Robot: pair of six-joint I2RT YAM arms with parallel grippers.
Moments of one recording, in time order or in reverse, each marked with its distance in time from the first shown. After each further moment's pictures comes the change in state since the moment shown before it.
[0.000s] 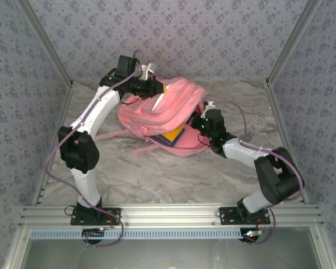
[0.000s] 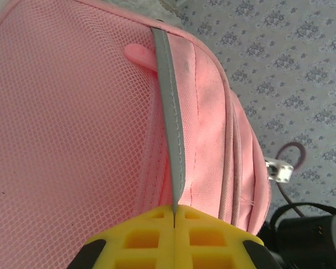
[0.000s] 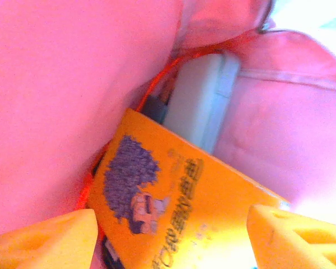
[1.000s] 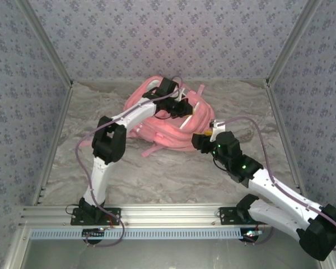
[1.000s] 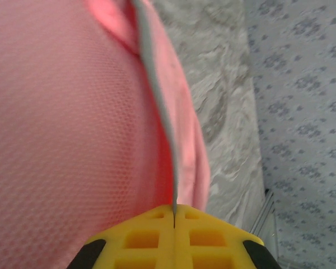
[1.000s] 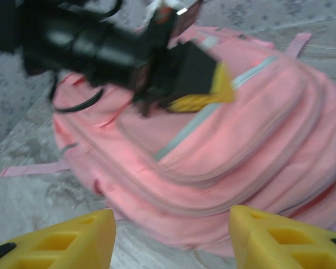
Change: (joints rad) left arm -0.246 0.359 0.108 0.188 -0.109 -0.151; right arm 0.228 -0.593 -0.141 -0.510 0.229 -0.349
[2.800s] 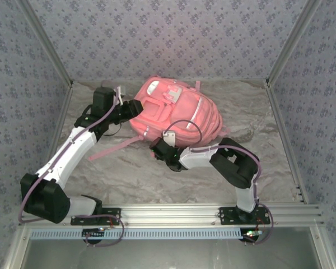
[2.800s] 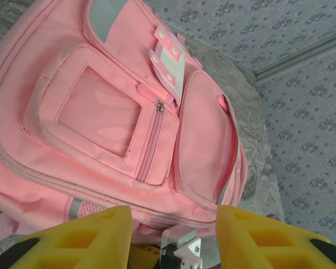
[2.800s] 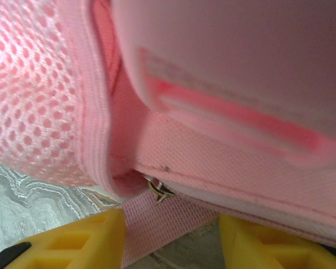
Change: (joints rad) left arm 0.279 -0.961 -0.842 0.095 -0.328 -0.001; right arm 0.298 1.041 0.440 0.077 0.287 0.397
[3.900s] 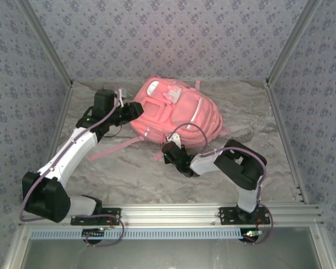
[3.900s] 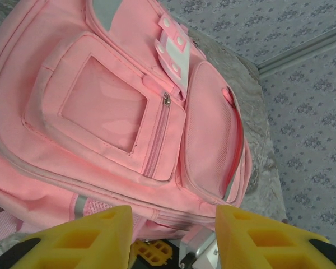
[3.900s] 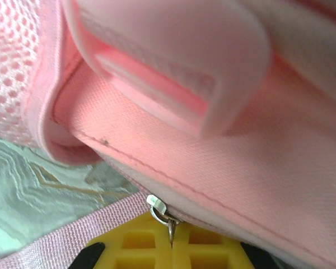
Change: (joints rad) left arm 0.006 0.010 -0.032 0.021 0.019 0.001; right arm -0.046 -0.084 -0.272 0.346 0.001 -0.357
